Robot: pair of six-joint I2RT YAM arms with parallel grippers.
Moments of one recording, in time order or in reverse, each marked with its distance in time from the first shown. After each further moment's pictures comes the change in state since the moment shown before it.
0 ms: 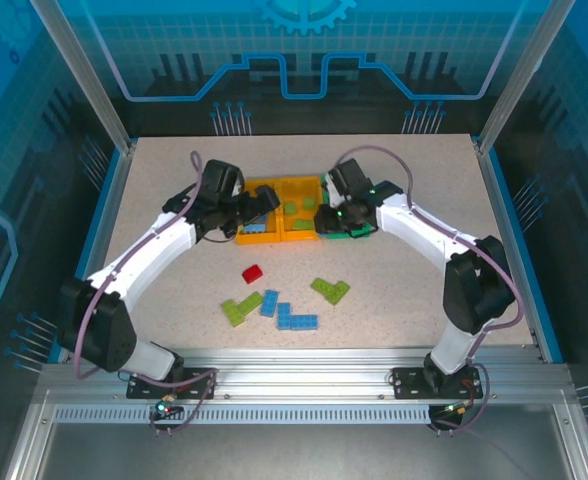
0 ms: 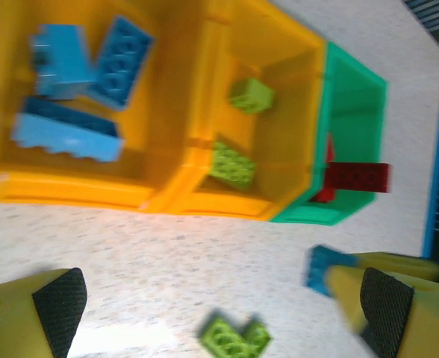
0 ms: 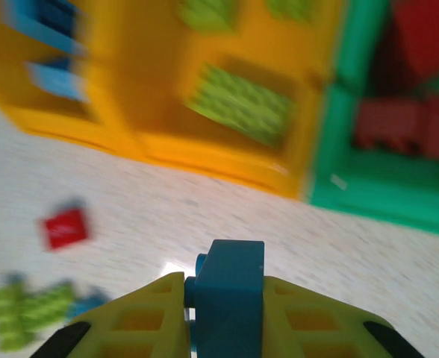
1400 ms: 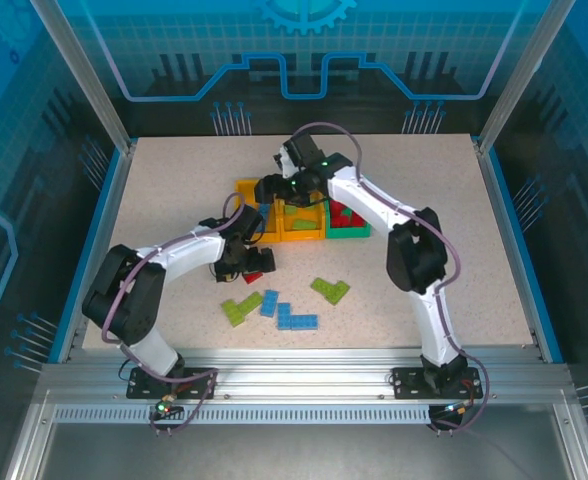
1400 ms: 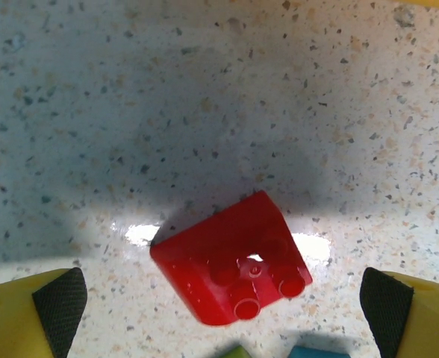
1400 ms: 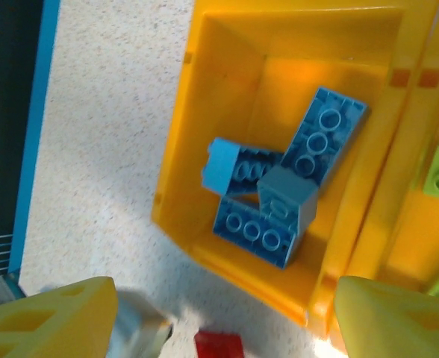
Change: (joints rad) left arm -0.093 0.213 -0.190 -0.099 -0.139 0.185; right arm 0.060 0.438 0.558 -0.018 -0.185 0.128
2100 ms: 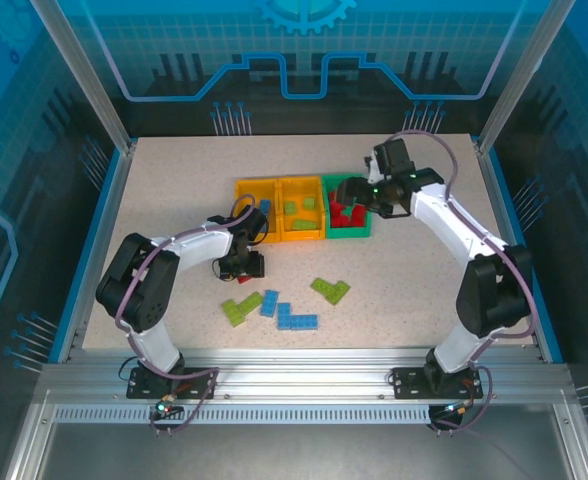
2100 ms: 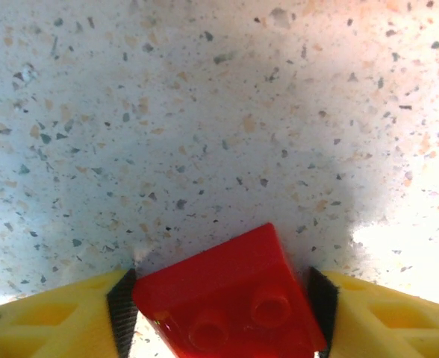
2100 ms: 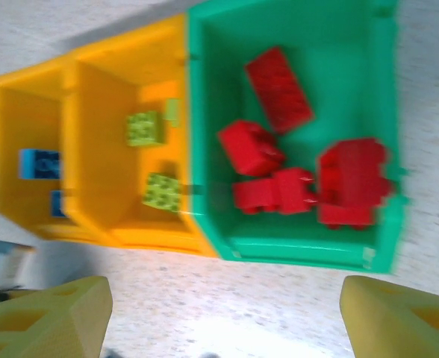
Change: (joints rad) left arm 0.000 0.090 0.037 -0.042 -0.066 0.114; right arm -0.315 -0.527 -0.611 0.021 0.169 -0.072
